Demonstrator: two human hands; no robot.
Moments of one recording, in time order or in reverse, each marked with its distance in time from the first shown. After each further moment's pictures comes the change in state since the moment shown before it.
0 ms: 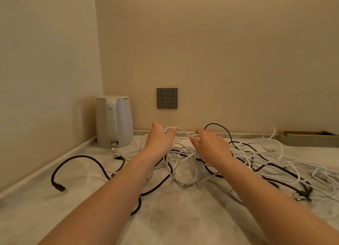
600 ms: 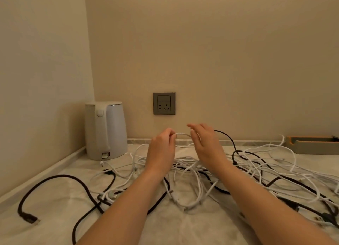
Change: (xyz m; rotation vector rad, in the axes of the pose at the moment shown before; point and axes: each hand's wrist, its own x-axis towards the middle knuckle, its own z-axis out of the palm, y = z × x) left_hand 0.051 -0.036 0.039 0.112 0.243 0.554; right_hand 0.045 0.013 0.029 0.439 0.244 -0.244
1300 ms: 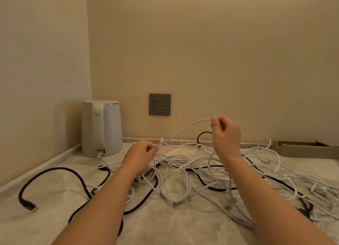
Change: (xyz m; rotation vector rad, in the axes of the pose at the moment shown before) left_hand -0.002 -0.037 -0.027 0.086 -0.276 -0.277; right_hand -0.001 0.001 -0.048 0.300 0.458 0.253
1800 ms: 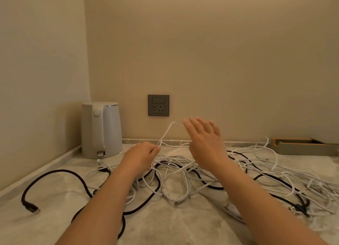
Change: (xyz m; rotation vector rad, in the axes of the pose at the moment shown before) left_hand -0.011 0.015 -0.014 0.282 -0.131 0.134; right_hand -0.024 -0.009 0.012 -0.915 -0.467 -0.463
